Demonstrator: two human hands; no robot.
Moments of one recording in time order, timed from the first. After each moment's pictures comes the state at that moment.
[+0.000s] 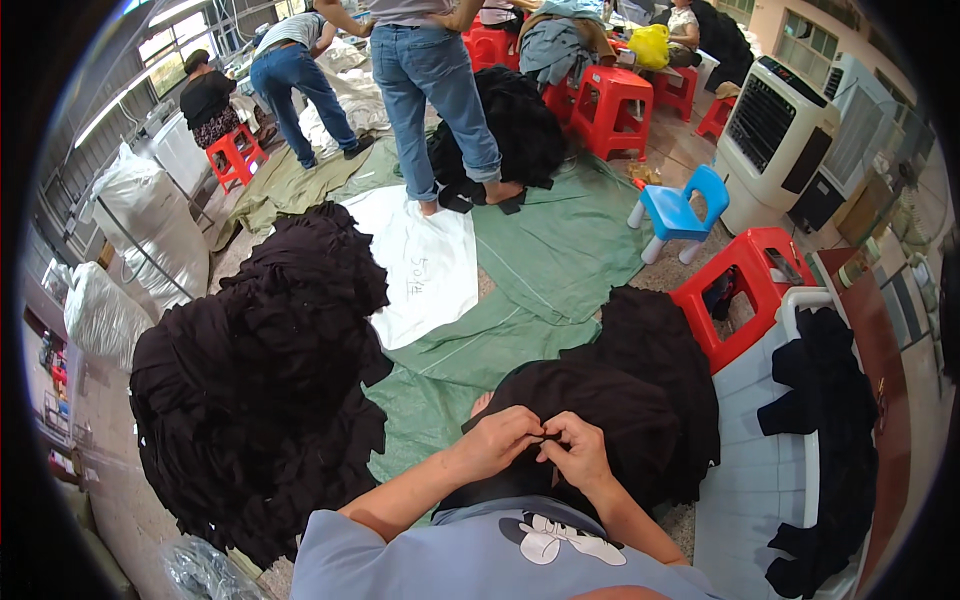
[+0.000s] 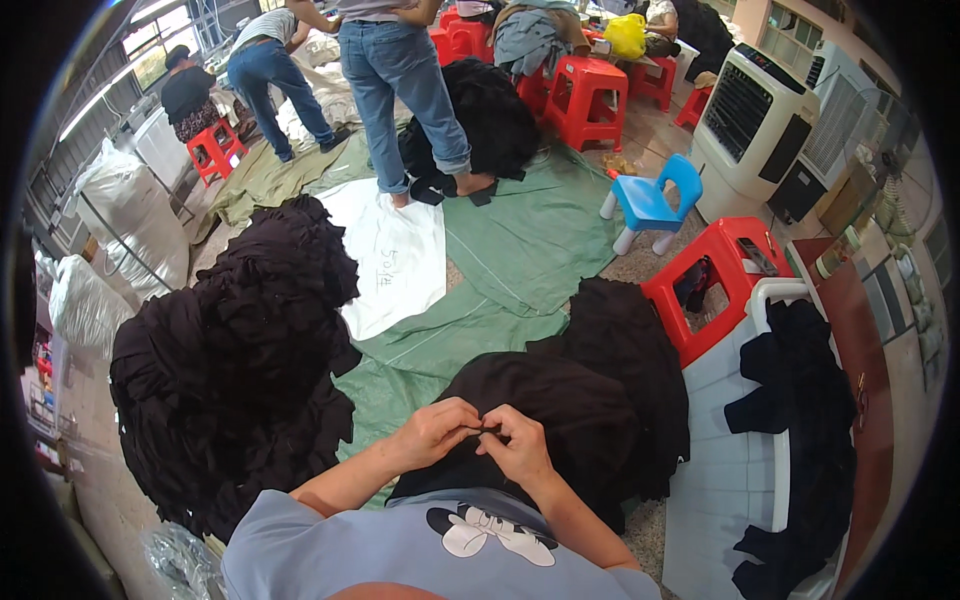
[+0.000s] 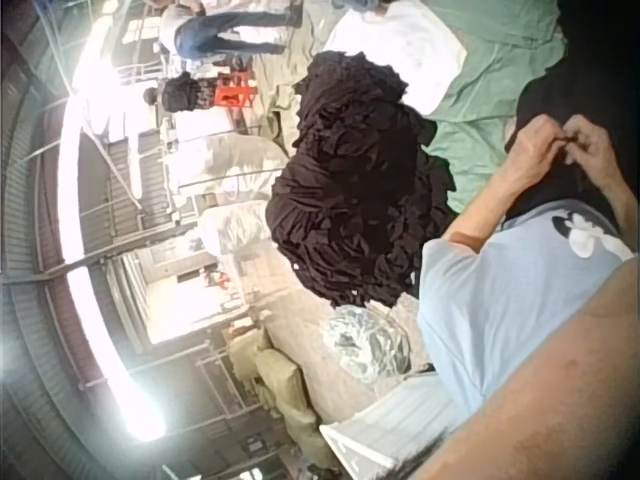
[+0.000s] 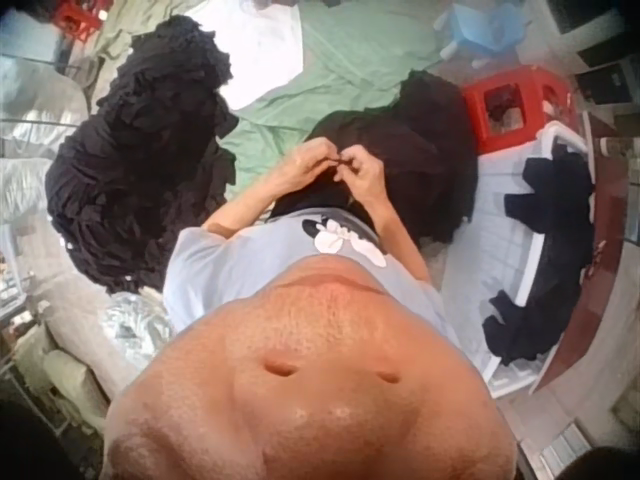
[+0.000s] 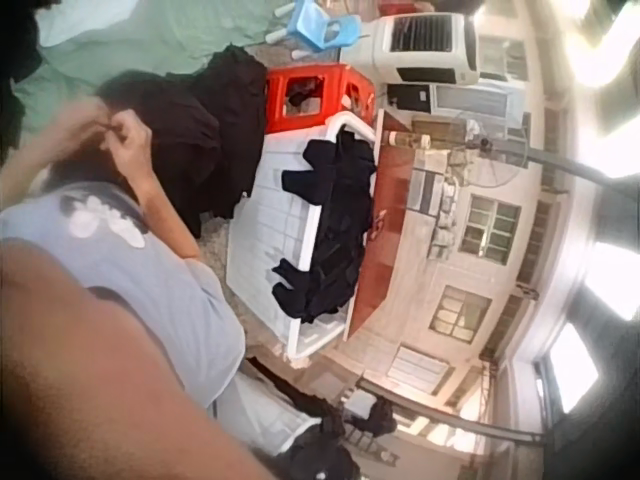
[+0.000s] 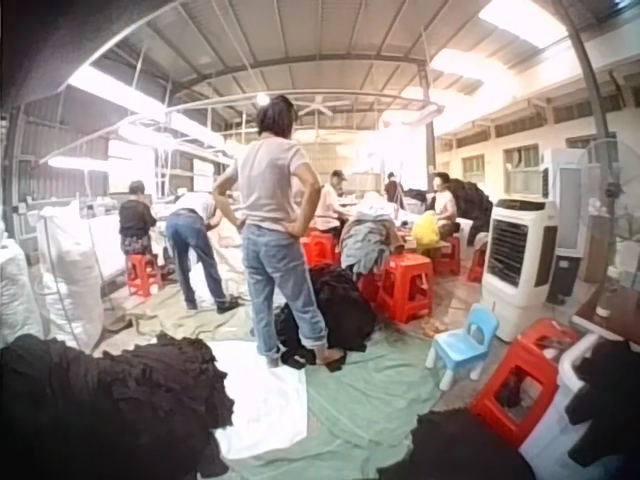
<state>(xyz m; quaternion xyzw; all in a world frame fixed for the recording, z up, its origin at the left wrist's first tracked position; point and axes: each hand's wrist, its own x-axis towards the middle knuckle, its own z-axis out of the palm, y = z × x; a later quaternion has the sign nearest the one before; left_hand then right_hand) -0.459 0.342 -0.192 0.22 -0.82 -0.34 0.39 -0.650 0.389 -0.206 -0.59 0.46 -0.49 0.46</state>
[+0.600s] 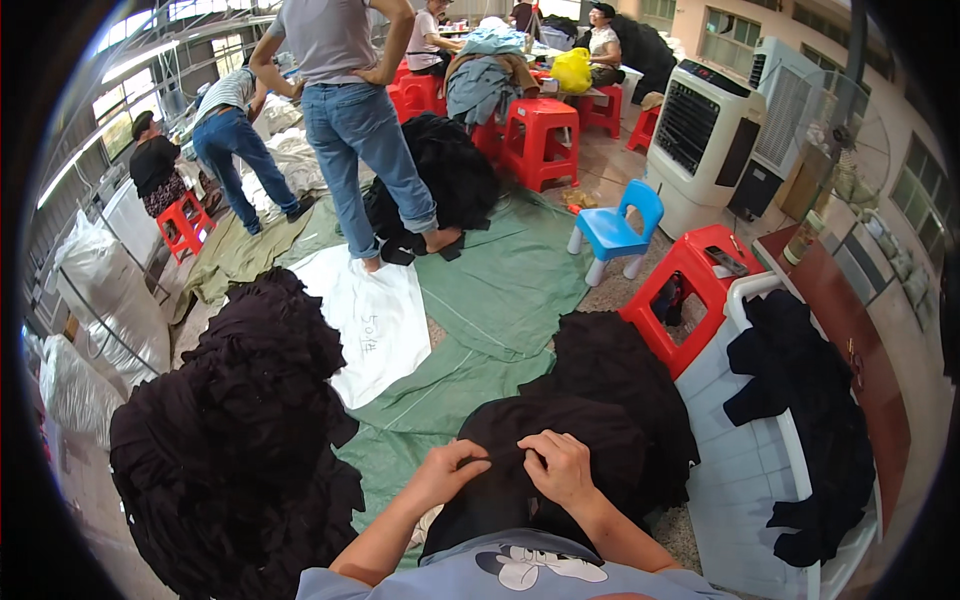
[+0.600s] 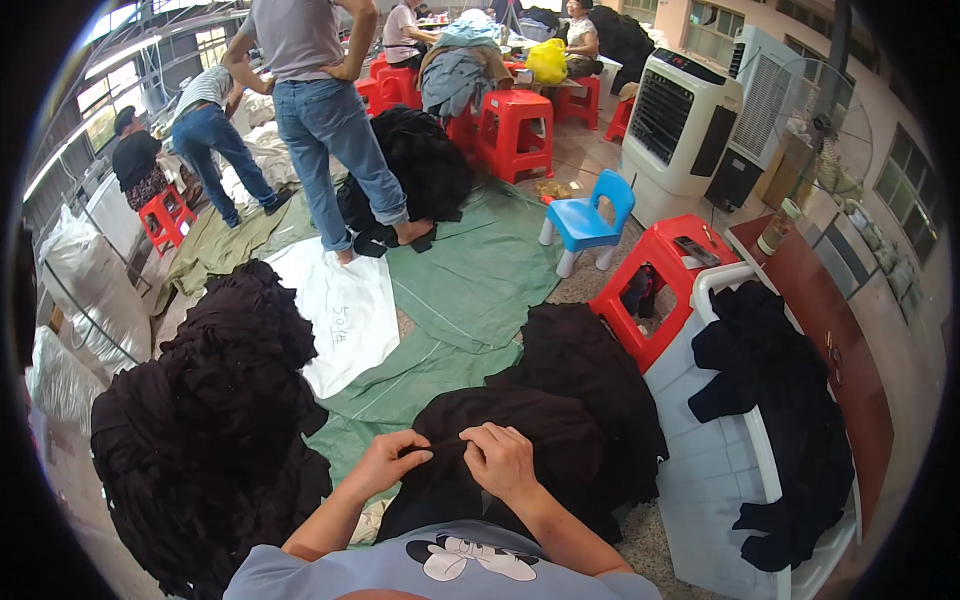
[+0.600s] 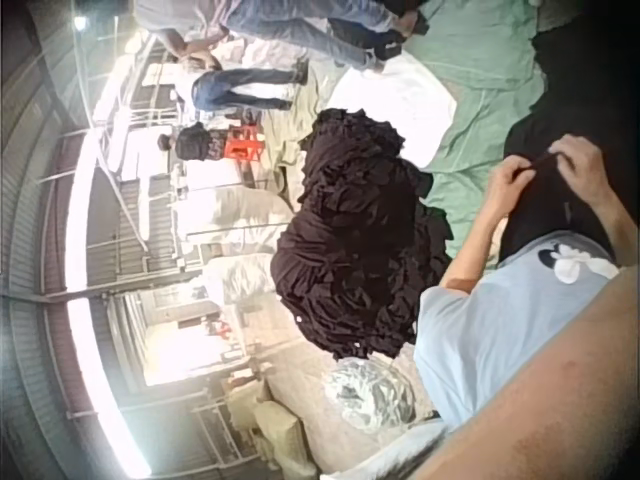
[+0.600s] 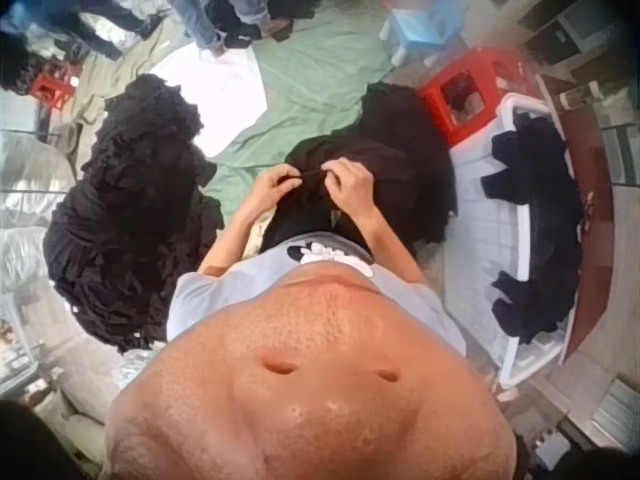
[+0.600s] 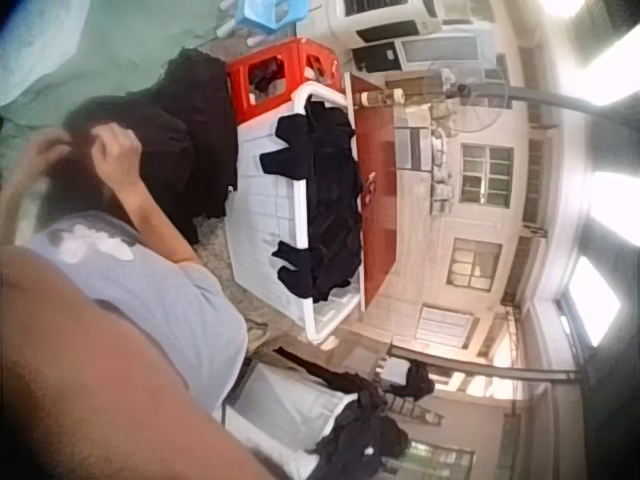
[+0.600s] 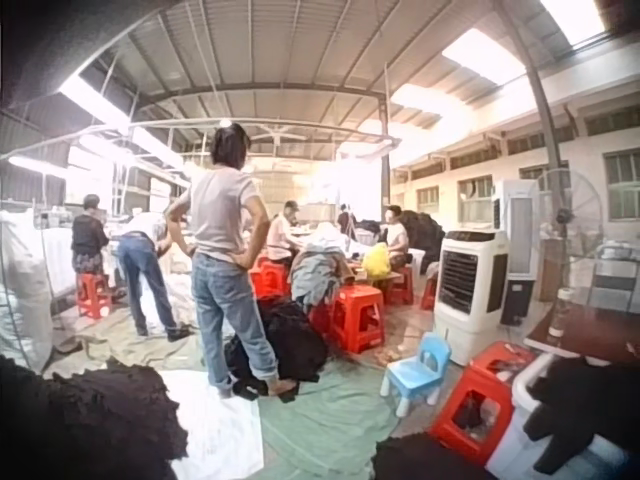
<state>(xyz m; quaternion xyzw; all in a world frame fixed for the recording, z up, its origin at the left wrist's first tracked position) -0.446 0.328 -0.200 0.40 -0.72 -0.50 0.28 -0.665 0.375 -0.189 -0.72 0.54 -0.43 0.07</state>
